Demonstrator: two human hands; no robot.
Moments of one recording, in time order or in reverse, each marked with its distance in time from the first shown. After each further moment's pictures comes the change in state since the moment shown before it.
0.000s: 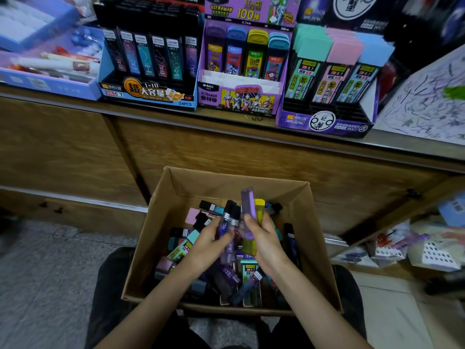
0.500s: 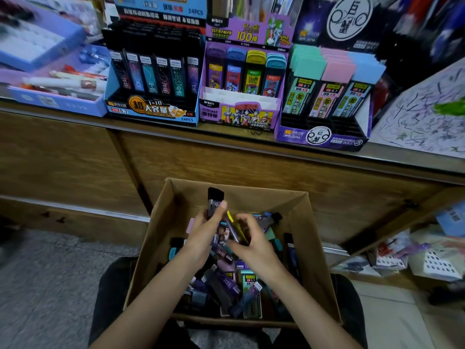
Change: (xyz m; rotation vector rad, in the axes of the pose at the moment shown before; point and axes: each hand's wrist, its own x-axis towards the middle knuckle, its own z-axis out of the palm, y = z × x) left_hand 0.024 0.037 -0.008 -0.409 0.237 -0.230; right_hand -0.017 -0.025 0.012 -0.540 -0.243 -0.256
